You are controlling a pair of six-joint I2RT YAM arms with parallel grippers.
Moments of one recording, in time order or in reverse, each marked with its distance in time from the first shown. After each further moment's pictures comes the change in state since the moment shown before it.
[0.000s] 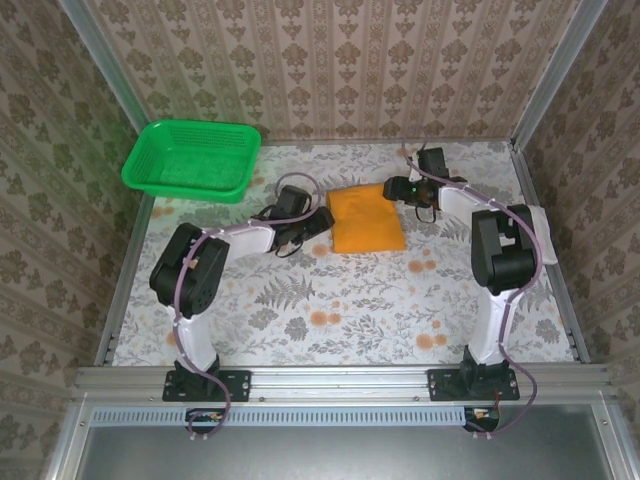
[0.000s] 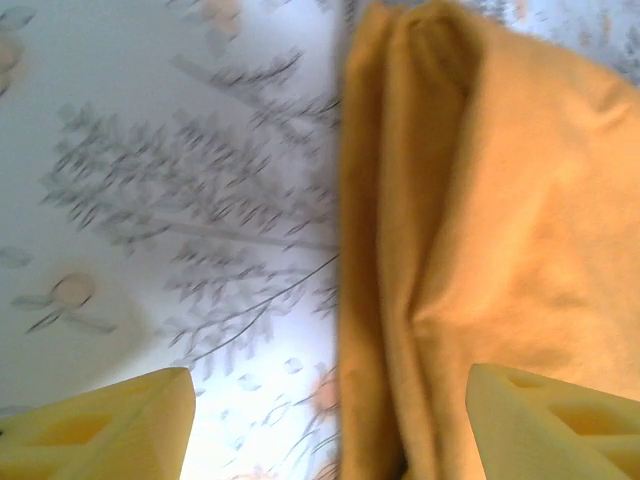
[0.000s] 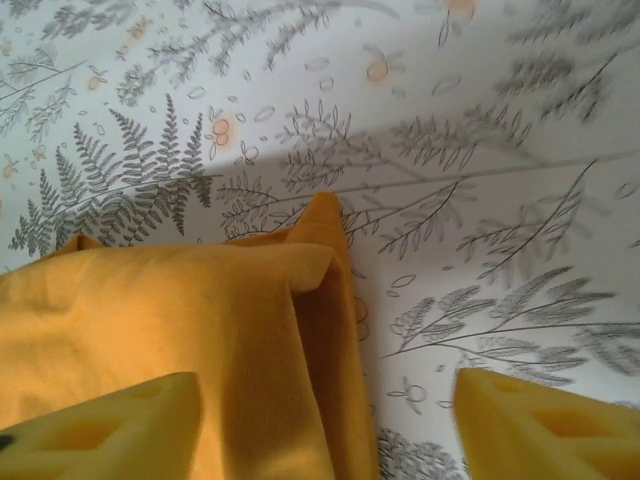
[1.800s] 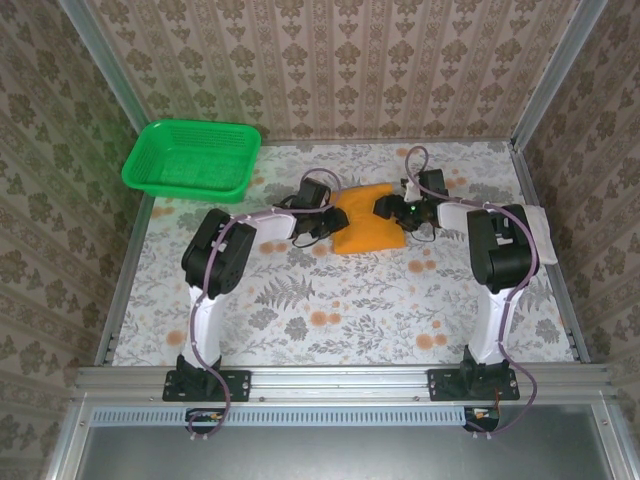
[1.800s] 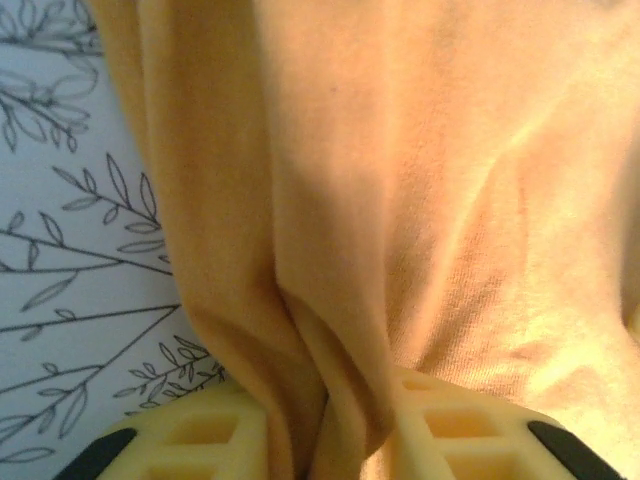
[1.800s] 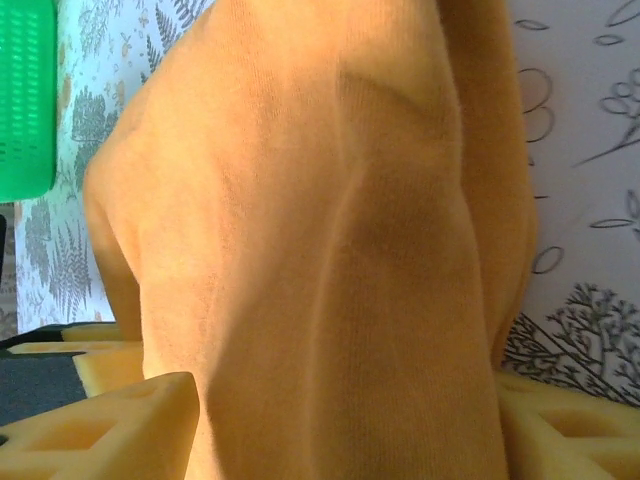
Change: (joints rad) left arm -0.031 0.236 0.231 -0.057 0.184 -0.013; right arm -0.004 -0.003 -0.200 0.180 -0.367 0.161
